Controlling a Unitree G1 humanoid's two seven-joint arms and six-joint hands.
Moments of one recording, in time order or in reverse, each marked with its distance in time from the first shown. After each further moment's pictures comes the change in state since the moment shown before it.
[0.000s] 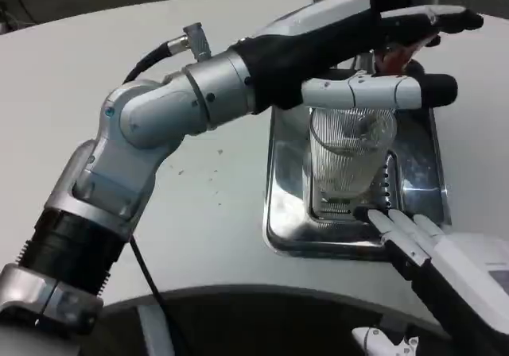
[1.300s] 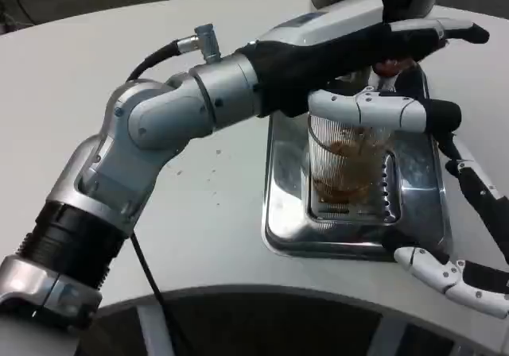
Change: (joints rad) left arm -0.024 0.015 -0.037 0.047 0.072 -0.086 0.040; right arm -0.120 -0.098 -0.083 0.309 0.545 0.164 -0.458
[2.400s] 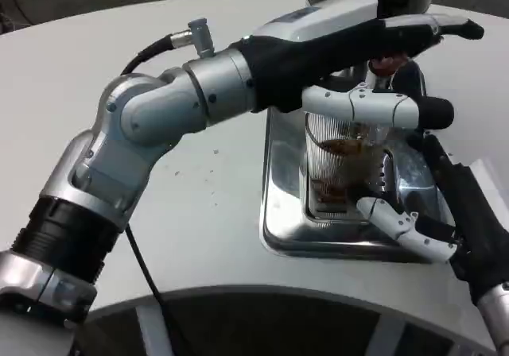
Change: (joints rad) left arm -0.014 0.015 0.007 0.023 -0.003 -0.028 0.003; right arm -0.253 -0.031 0.146 0.377 0.094 -0.075 -0.285
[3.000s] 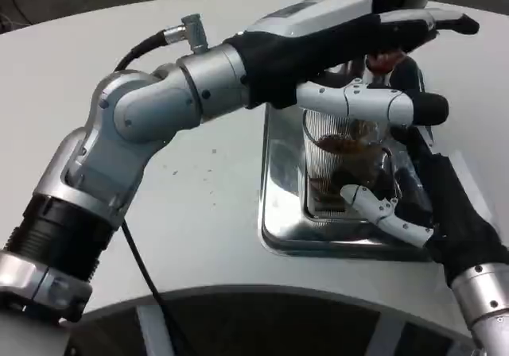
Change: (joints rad) left arm 0.000 0.011 0.013 -0.012 -0.002 0.000 -0.008; right arm -0.115 0.001 0.038 0.192 0.034 -0.063 -0.080
